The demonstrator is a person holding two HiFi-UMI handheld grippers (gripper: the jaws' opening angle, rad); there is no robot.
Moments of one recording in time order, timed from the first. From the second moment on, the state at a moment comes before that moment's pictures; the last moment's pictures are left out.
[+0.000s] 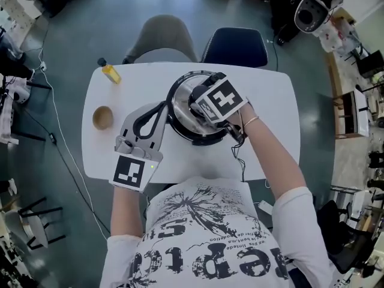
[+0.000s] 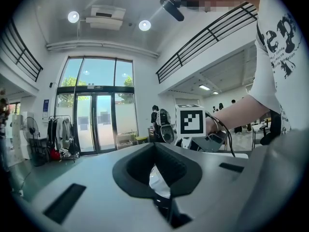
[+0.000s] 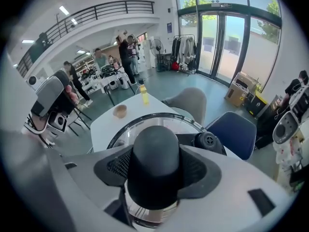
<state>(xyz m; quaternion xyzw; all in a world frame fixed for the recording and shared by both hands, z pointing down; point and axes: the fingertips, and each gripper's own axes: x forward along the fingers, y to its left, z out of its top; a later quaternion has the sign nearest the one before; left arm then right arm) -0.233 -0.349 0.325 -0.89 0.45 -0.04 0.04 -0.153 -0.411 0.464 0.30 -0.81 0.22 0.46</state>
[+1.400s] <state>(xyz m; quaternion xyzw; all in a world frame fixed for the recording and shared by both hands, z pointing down) -0.092 -0.264 0.322 -0.91 0.42 -0.03 0.04 0.035 -0.315 0.431 0.36 -0.81 0.22 0.40</state>
